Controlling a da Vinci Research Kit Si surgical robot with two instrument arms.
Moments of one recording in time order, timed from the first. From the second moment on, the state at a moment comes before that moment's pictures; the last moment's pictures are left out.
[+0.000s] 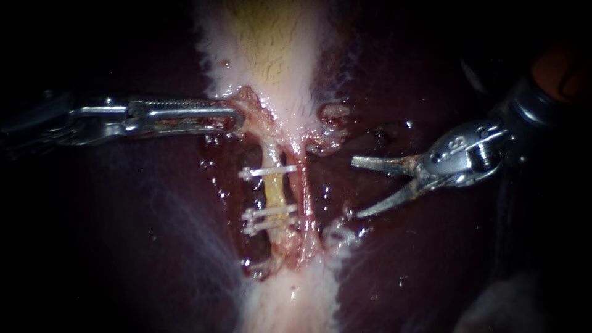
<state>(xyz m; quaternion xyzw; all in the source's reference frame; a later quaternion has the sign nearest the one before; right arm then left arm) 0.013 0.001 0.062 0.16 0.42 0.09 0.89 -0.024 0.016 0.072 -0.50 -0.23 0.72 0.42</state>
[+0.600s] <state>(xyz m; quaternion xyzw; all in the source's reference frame) 0.013 0.001 0.062 0.16 0.42 0.09 0.89 -0.020 0.017 0.064 -0.51 -0.23 0.72 0.42</state>
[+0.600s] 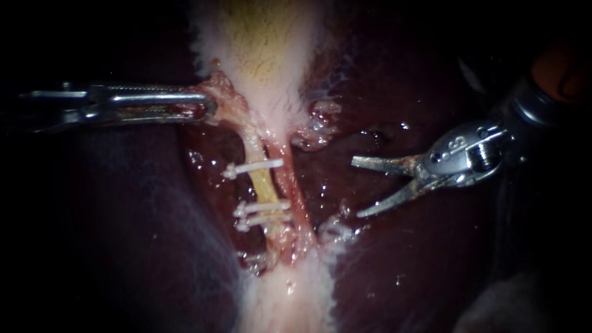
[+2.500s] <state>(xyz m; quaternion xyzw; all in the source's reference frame) 0.024 -0.001 0.075 0.24 0.39 0.10 0.88 -0.021 0.016 0.062 -0.51 -0.22 0.72 0.41</state>
